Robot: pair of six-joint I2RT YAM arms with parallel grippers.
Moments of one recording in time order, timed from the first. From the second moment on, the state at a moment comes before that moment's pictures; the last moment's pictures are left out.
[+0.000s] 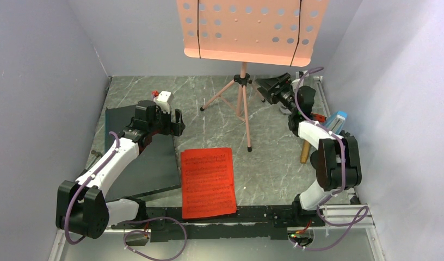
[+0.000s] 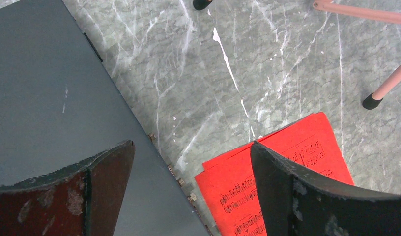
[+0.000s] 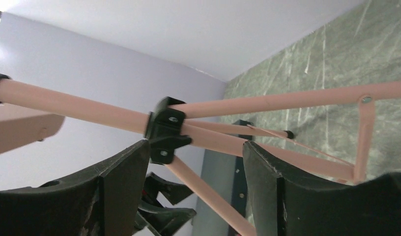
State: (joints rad) left arm -0.27 1.21 0.85 -0.21 0.16 -0.11; right arm 0.06 1.63 0.91 0.77 -0.57 1.21
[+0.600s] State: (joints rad) left arm -0.27 1.21 0.85 -0.21 0.16 -0.11; right arm 0.11 1.58 0.99 0.57 -0.50 1.39
